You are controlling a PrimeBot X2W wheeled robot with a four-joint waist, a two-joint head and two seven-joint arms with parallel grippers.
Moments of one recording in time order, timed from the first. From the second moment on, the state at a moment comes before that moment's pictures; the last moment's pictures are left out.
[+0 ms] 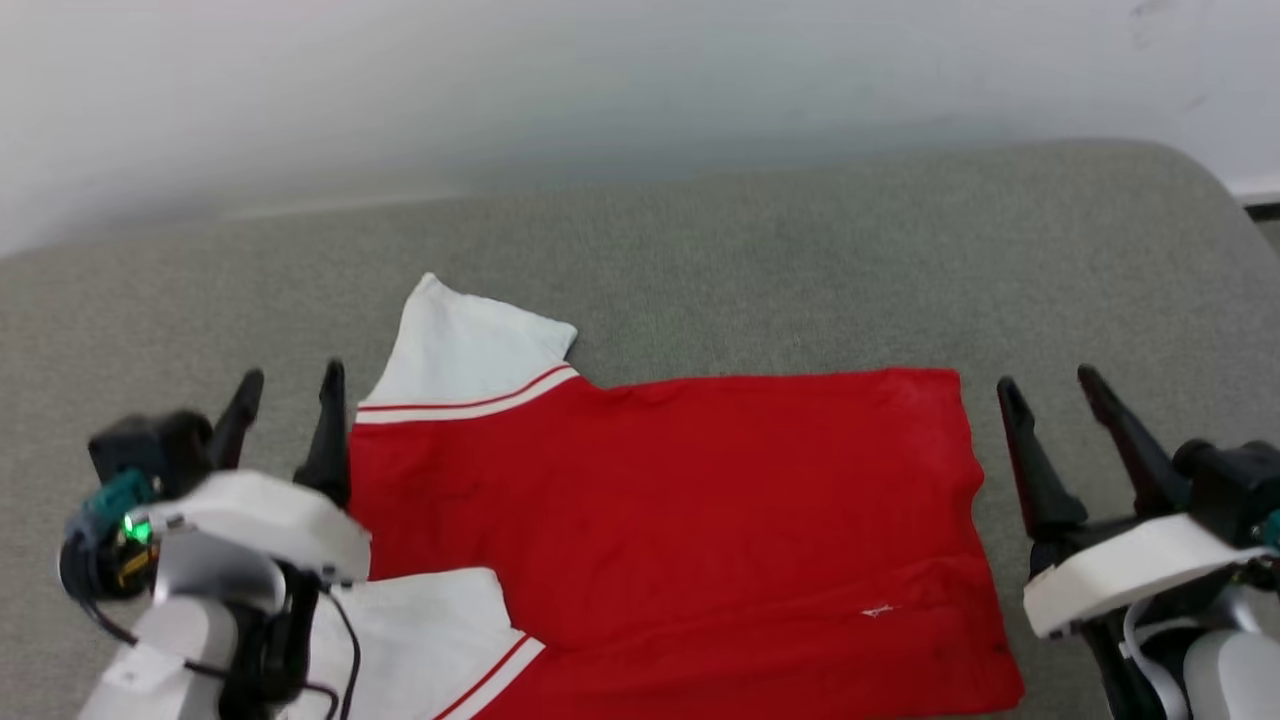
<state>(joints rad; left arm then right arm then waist) -0.16 0.42 -0.23 -0.01 -0.60 0.22 -0.01 -0.08 -0.16 0.03 -0.03 0.27 0.13 0.00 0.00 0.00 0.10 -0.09</state>
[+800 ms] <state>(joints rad) -0.83 0.62 -0.26 0.45 -0.80 0.05 0.72 -0.23 -0.09 0.08 -0.10 0.27 0.13 -0.02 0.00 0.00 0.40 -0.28</state>
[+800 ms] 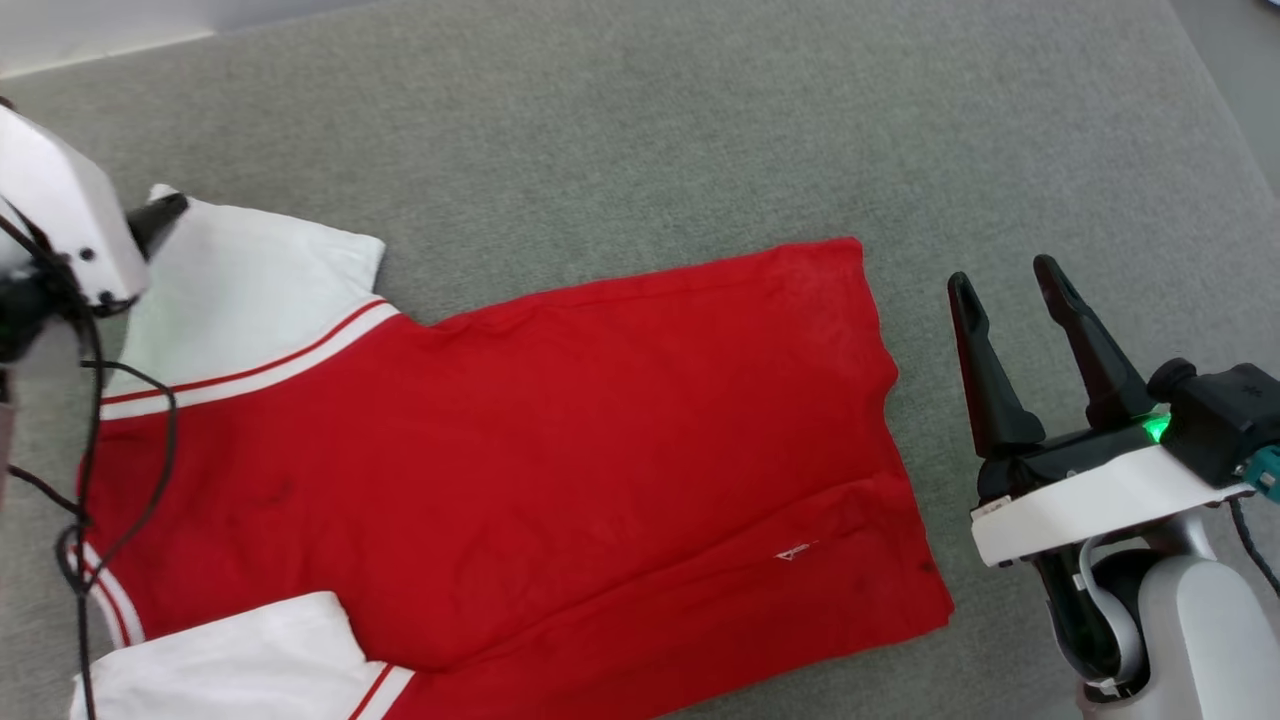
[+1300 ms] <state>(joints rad) -0.88 0.70 -0.26 0.47 -0.84 0.14 1.00 -0.27 -0.07 0.11 -0.02 0.31 0.13 -0.07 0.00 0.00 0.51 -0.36</state>
